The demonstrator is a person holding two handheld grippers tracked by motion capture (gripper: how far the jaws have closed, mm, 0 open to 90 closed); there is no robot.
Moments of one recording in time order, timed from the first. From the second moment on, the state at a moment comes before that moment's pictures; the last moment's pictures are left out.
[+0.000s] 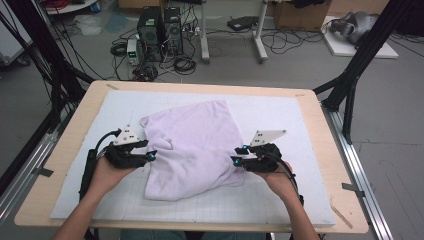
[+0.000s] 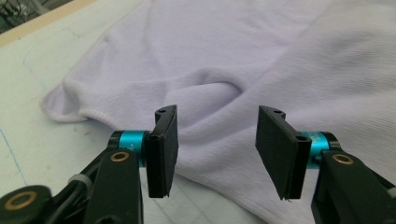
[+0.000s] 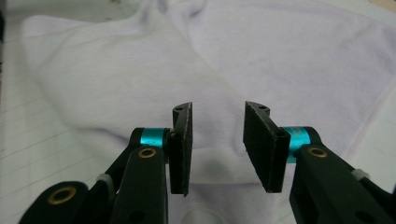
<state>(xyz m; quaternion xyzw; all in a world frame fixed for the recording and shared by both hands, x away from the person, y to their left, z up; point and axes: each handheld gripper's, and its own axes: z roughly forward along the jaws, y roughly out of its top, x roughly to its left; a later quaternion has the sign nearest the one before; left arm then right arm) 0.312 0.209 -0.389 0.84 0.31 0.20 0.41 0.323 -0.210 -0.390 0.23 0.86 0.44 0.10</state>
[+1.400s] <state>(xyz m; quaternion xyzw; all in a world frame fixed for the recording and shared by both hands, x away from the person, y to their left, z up) 0.274 0.204 -0.409 0.85 0.24 0.13 0.45 0.282 -0.197 -0.415 0.16 0.89 0.43 0.07</state>
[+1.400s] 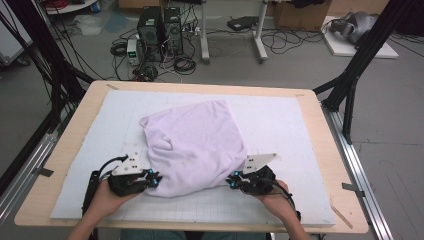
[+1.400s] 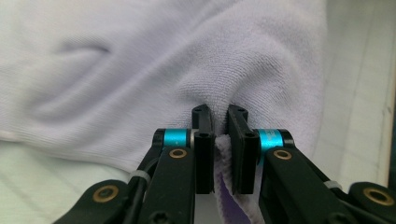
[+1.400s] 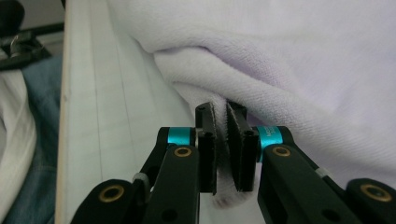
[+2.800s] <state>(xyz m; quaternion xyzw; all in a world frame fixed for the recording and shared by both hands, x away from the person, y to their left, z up) 0.351 0.187 -0.401 0.84 0.32 0.16 0.41 0.355 -0.182 -0.399 0.23 0.87 0.43 0.09</state>
